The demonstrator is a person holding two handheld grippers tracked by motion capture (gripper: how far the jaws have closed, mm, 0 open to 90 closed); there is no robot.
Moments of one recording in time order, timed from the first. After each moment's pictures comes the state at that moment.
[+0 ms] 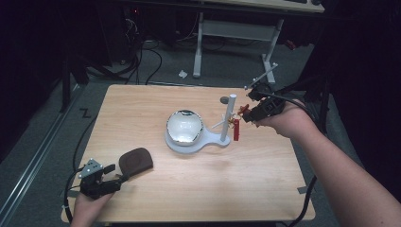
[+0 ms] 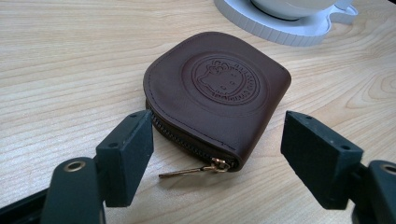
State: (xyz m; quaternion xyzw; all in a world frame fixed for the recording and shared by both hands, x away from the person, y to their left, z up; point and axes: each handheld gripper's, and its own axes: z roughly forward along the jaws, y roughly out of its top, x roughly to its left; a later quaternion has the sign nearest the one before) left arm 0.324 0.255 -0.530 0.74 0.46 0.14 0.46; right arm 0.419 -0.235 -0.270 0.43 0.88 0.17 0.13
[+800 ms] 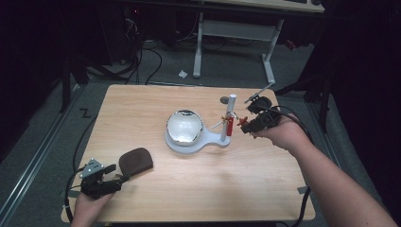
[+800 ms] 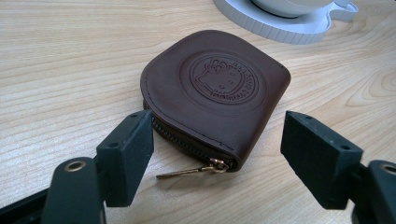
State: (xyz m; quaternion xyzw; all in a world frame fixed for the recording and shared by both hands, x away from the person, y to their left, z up) left arm 0.325 0.254 -0.530 0.75 0.46 0.14 0.46; right arm 0.422 -0.246 -0.323 0.45 0.87 0.17 0.10
